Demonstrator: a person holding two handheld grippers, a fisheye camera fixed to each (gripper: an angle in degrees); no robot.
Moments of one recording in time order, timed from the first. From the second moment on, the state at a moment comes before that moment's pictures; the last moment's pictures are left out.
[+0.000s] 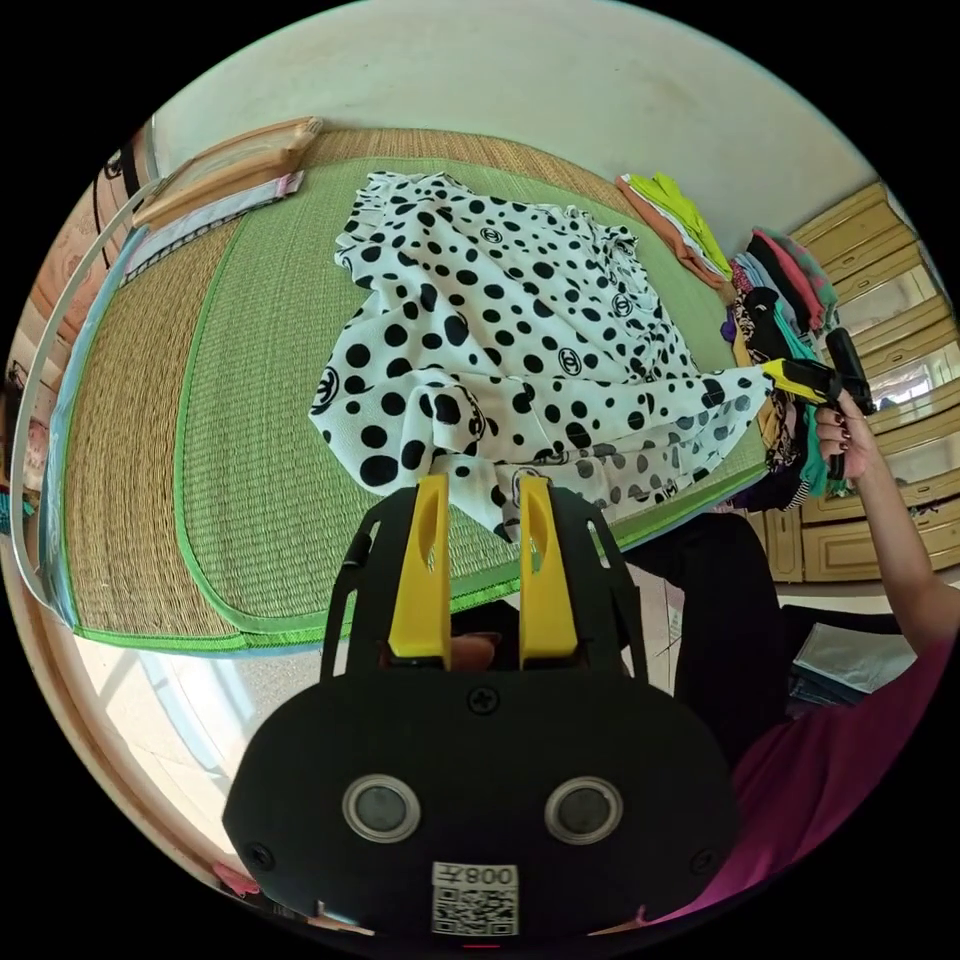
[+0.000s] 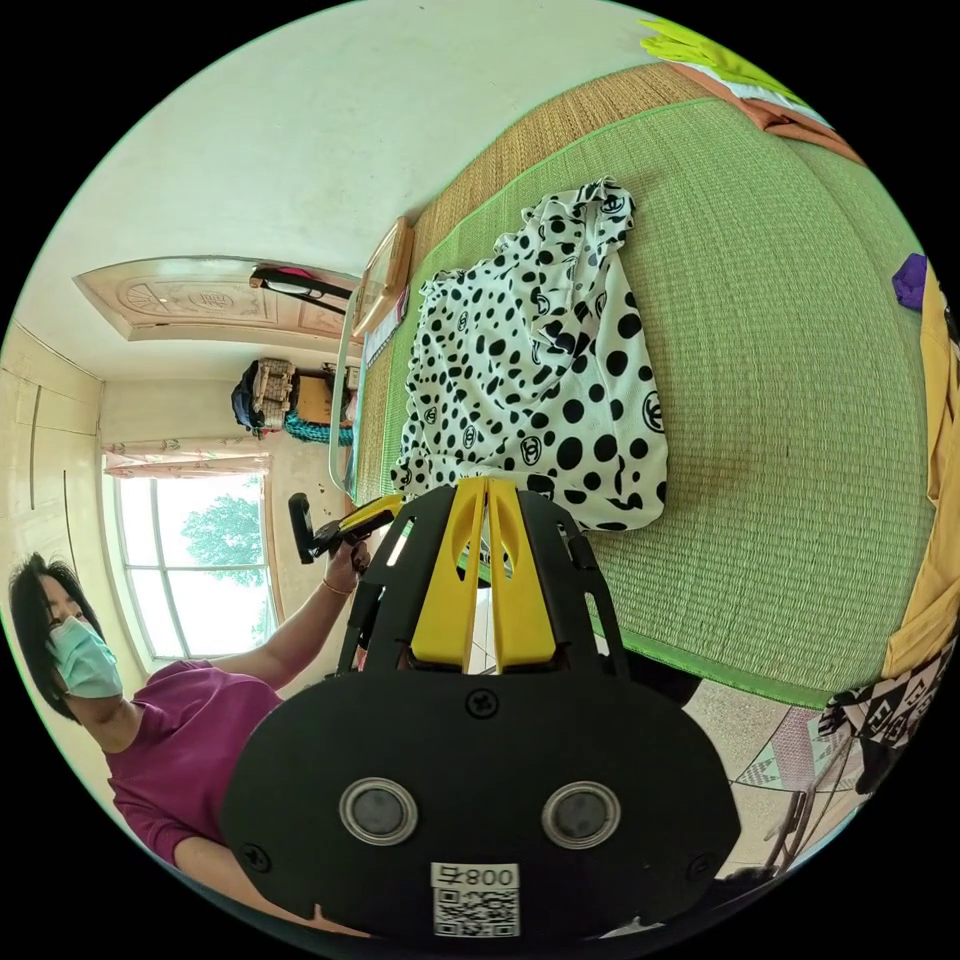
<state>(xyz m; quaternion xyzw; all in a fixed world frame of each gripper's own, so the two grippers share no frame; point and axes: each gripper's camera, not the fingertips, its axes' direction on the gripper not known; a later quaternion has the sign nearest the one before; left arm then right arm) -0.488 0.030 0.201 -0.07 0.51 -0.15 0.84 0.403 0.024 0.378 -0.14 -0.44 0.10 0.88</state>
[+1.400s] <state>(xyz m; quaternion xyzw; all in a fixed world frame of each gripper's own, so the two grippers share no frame) -0.517 0.184 0.158 -0.13 0.52 -0.27 0.80 0.423 0.174 0.379 -0.16 -0.43 0.20 0.86</state>
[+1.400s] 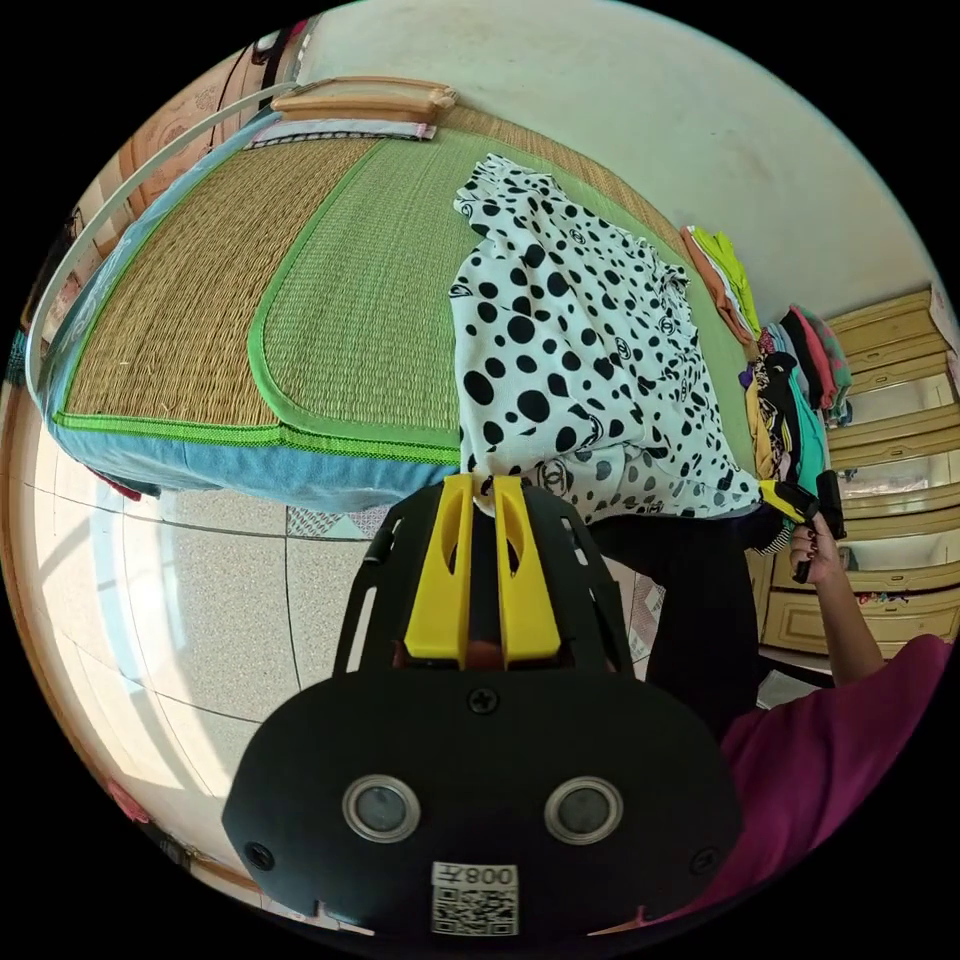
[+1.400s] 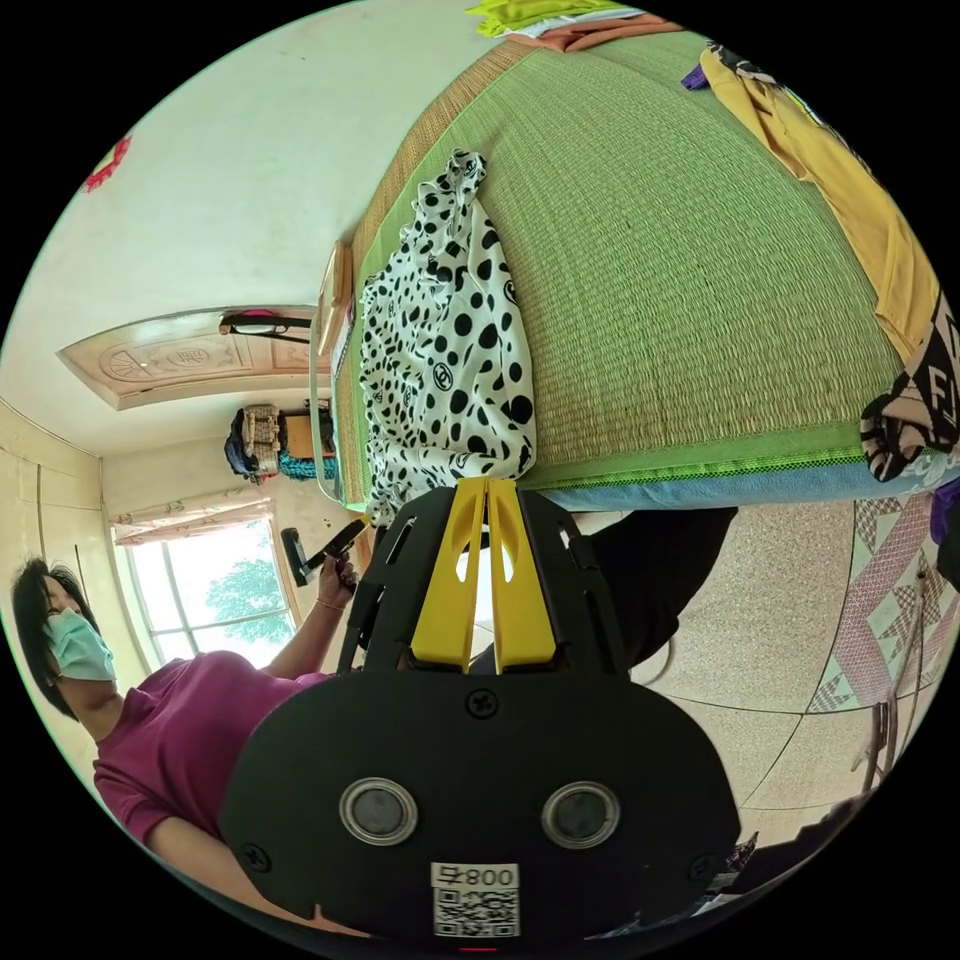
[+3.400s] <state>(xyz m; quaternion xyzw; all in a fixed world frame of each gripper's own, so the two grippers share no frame) -0.478 0.234 0.177 -0.11 0.59 -0.22 0.76 0.462 0.260 0.369 -0.13 -0.43 0.23 0.86</state>
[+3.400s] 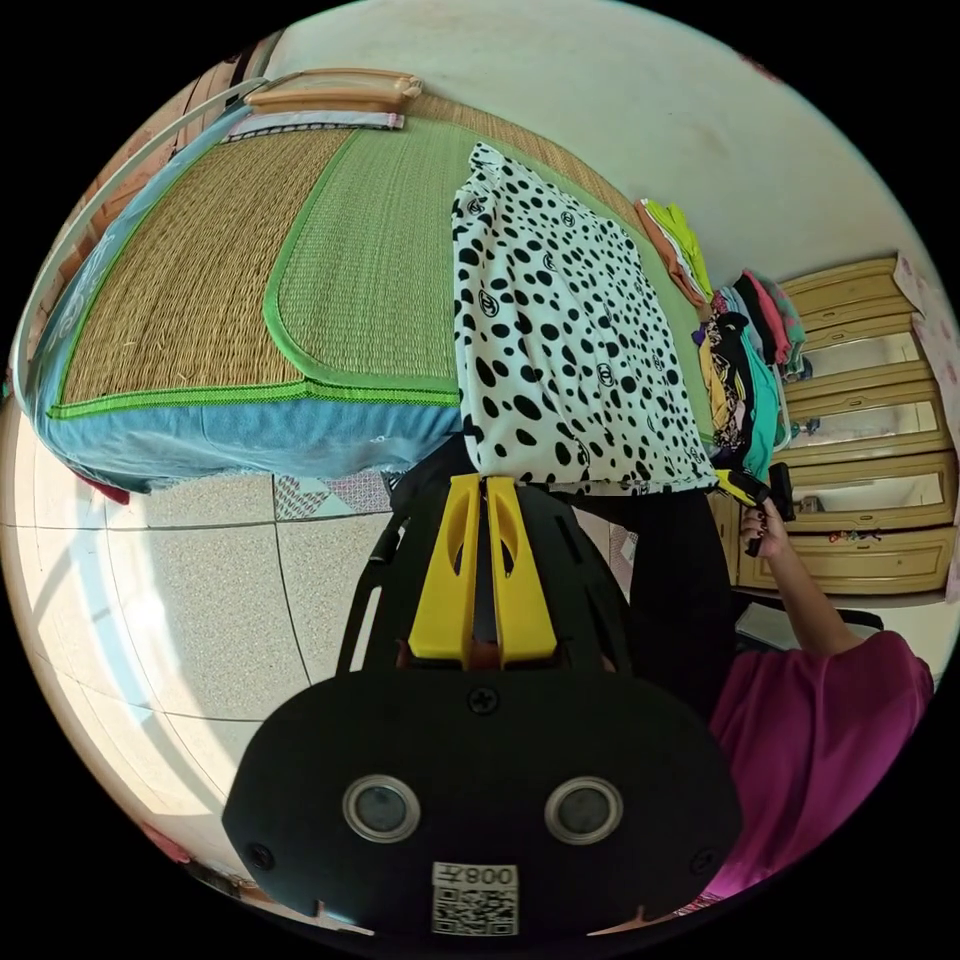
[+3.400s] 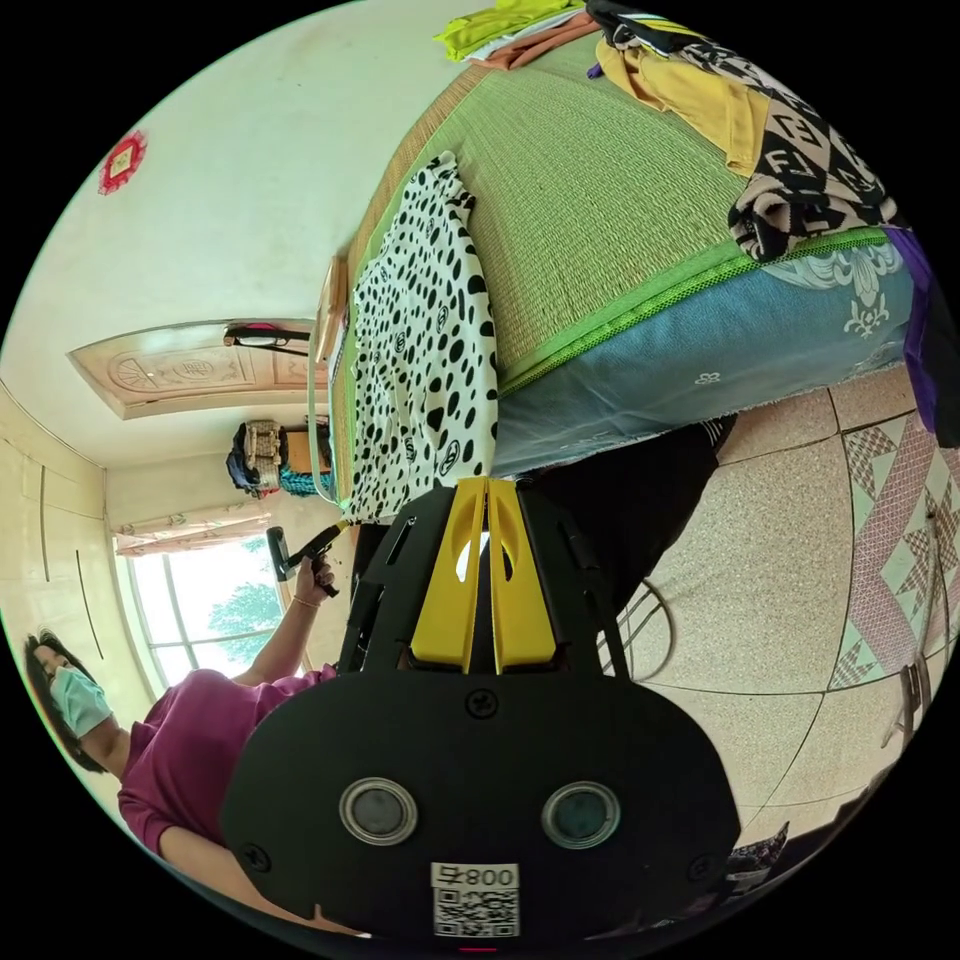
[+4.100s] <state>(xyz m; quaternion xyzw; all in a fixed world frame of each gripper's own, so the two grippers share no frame) -0.391 0.229 0.198 -0.12 0.61 -0.25 0.74 0.501 0.281 0.372 -0.10 -0.46 0.26 0.84</state>
